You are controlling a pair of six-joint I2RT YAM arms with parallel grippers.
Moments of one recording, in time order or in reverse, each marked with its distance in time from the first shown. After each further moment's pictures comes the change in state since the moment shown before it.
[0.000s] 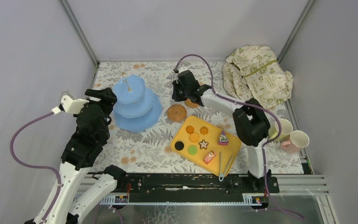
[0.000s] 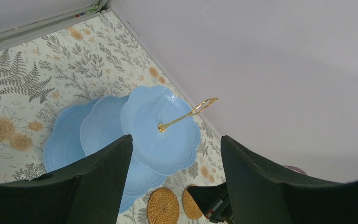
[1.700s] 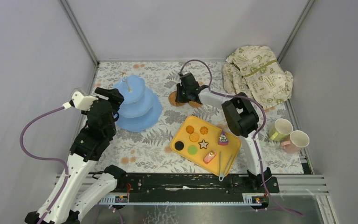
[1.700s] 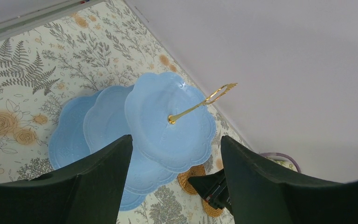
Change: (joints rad) left arm 0.000 0.049 -0.066 0.048 0.021 0.006; right arm -0.070 0.185 0.074 0.000 -0.027 0.045
